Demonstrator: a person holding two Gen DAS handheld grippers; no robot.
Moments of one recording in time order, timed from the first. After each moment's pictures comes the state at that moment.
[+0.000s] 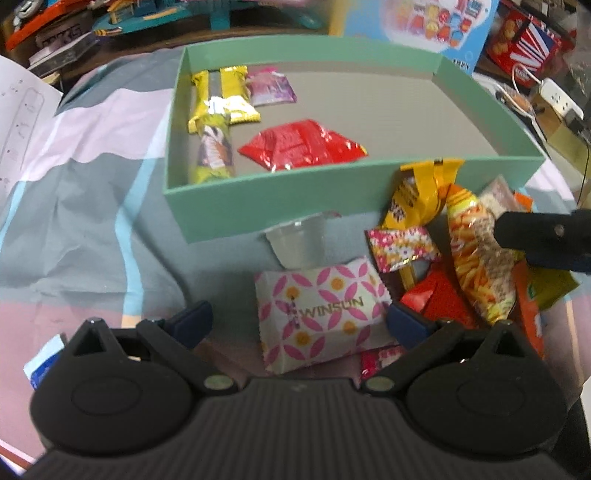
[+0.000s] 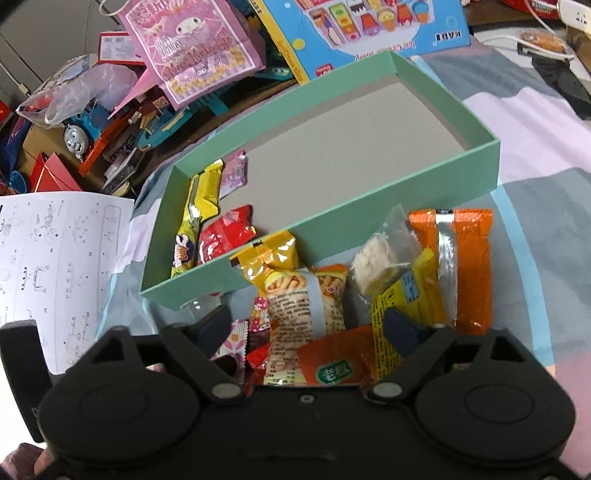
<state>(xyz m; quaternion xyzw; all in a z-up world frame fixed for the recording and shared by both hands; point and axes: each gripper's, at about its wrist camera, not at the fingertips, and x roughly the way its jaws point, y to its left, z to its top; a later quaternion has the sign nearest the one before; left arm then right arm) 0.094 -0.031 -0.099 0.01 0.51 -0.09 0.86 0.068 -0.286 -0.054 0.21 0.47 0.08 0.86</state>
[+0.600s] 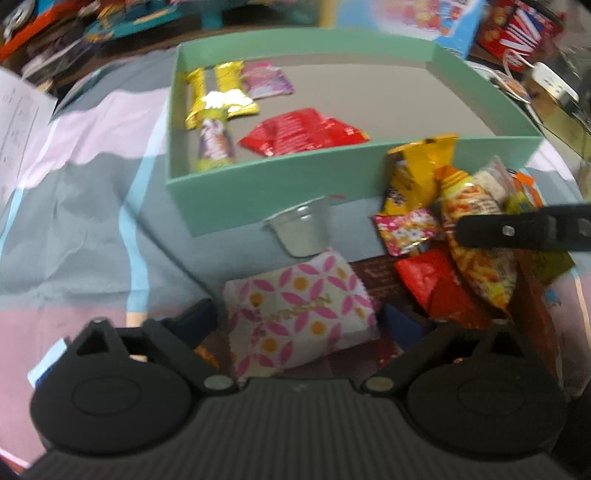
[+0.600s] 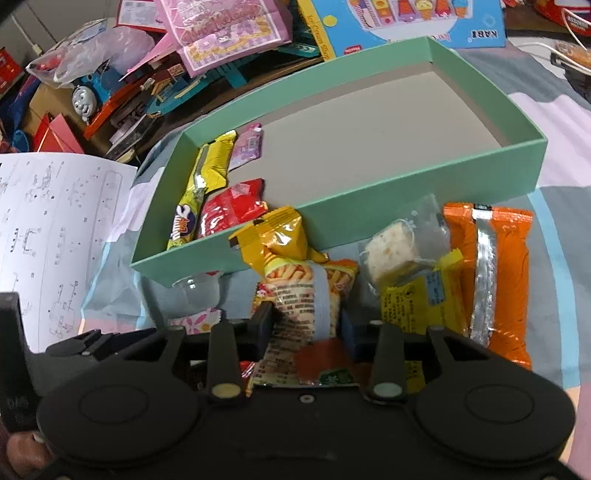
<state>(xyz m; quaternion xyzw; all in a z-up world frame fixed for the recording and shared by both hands) 0.091 -0.027 -0.105 0.03 0.50 -0.11 0.86 0.075 -0.263 -0.069 0.16 0.48 0.11 0.86</state>
